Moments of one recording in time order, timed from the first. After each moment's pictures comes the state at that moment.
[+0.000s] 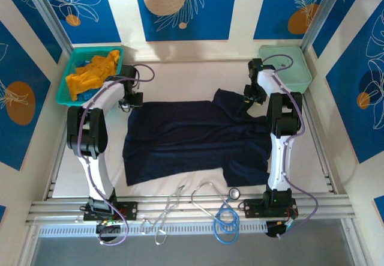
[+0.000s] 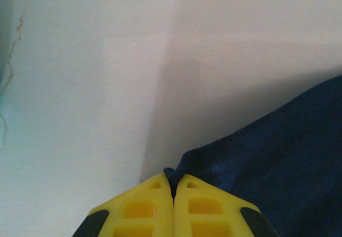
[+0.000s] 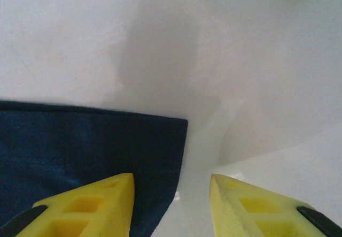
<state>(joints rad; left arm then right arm) -0.15 1.97 1.56 -0.82 -0.05 -0.13 0.04 2.32 1.93 -1.03 0.13 0.36</state>
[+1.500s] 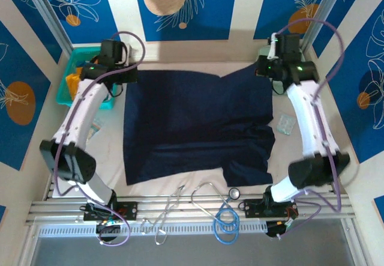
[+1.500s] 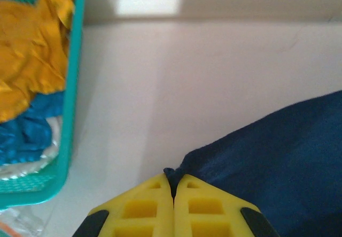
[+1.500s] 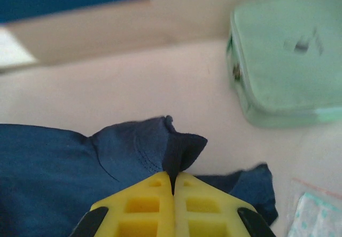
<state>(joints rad) -0.21 1.60 1.78 -0.90 -0.05 -0.16 0.11 1.47 1.79 -0.95 0.02 0.20</state>
